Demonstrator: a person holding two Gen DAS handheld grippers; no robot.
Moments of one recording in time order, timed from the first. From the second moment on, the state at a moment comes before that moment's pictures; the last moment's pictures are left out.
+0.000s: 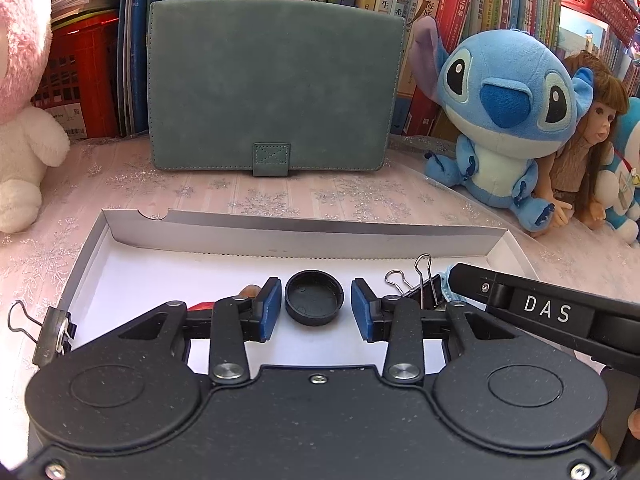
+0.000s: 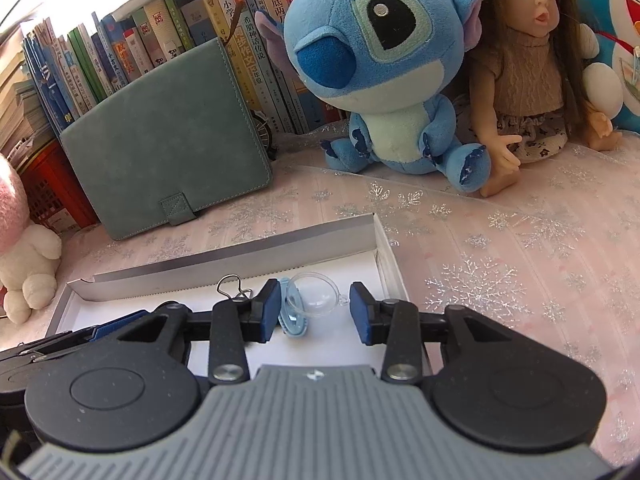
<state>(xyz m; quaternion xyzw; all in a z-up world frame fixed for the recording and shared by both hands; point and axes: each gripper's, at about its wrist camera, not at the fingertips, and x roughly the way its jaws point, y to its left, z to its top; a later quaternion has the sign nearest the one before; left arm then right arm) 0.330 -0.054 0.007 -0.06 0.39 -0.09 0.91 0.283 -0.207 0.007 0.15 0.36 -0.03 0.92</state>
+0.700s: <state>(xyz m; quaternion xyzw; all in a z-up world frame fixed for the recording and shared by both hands) 0.284 -0.037 0.035 -0.06 0.38 -0.09 0.92 0.246 -0.208 0.022 0.13 0.33 0.00 0.93</state>
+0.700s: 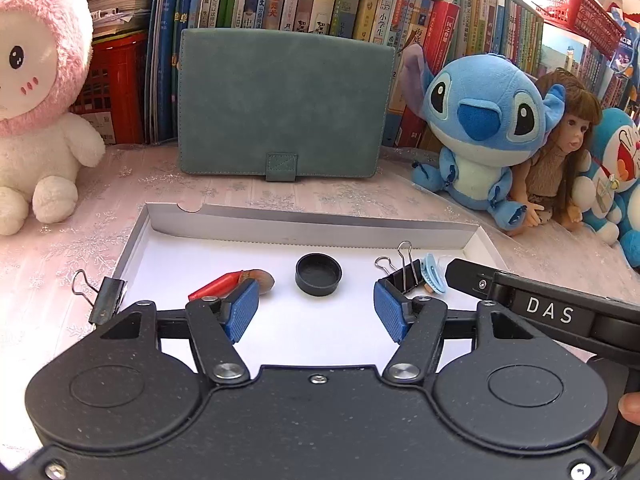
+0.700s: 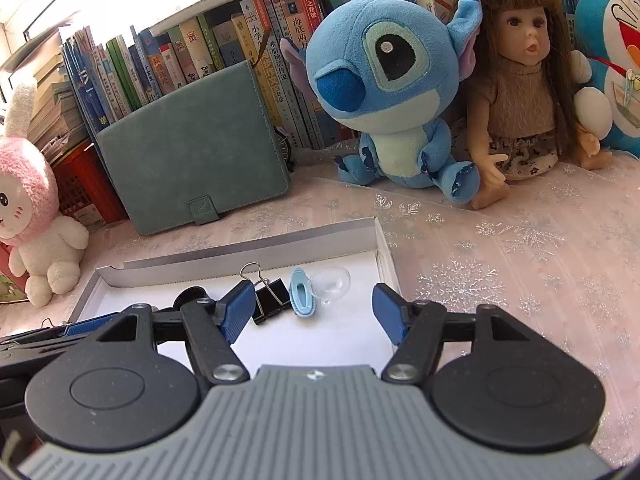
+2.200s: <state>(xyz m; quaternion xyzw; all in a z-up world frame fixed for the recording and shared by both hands) 0.096 0.036 0.040 -0.06 0.31 -0.08 0.95 0.069 -0.164 0.044 0.01 0.21 0.12 0.97</state>
